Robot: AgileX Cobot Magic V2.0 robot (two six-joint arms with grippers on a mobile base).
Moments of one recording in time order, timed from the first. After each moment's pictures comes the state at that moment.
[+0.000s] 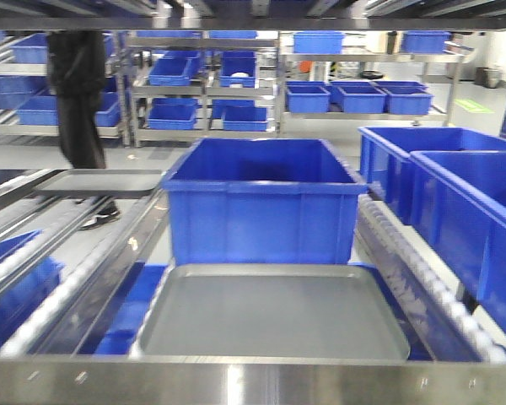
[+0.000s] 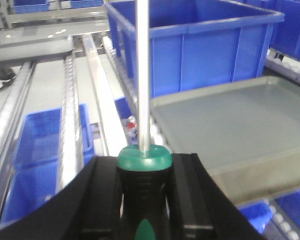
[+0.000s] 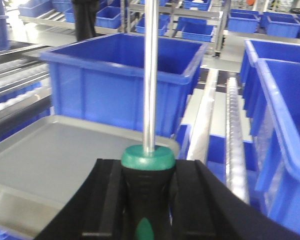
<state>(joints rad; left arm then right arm) -0.06 0.75 -0.91 -0.39 0.63 0.36 0.10 0.76 -0.92 0.30 0.51 -0.32</state>
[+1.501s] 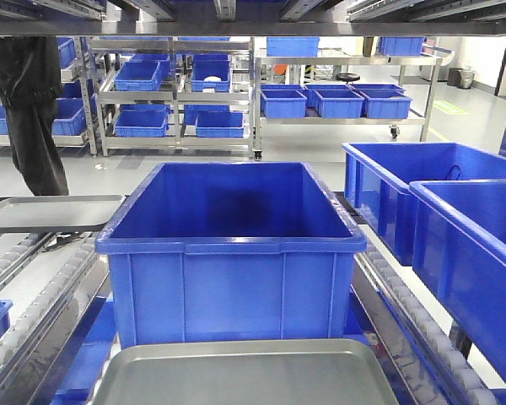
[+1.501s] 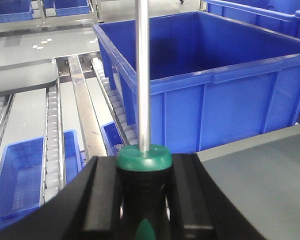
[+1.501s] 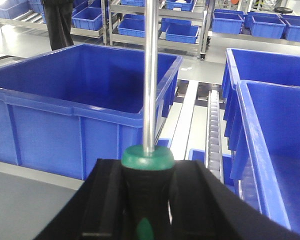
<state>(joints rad) -0.06 0.74 -0.91 -0.39 0.63 0.36 0.10 0.76 -0.92 0.30 0.51 -0.32</state>
